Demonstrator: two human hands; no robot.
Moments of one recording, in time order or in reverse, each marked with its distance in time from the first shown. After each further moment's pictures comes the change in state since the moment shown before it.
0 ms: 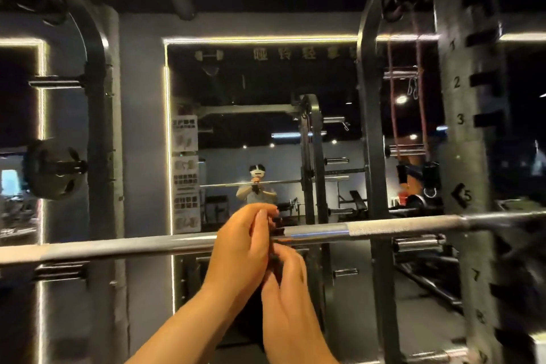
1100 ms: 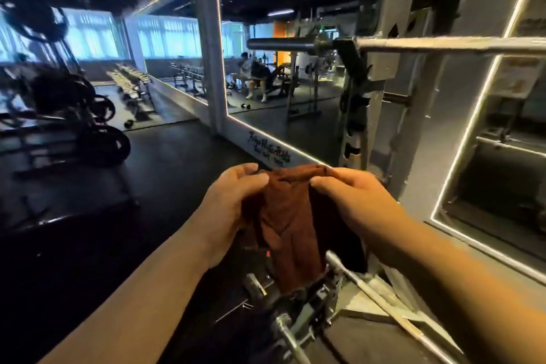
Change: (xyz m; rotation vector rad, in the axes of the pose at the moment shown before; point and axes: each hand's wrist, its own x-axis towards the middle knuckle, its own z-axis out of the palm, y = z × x) left_hand -0.405 0.126 -0.378 -0.104 0.659 -0.913; right_hand -0.259 -0.176 0.232 0.475 -0.991 0.079
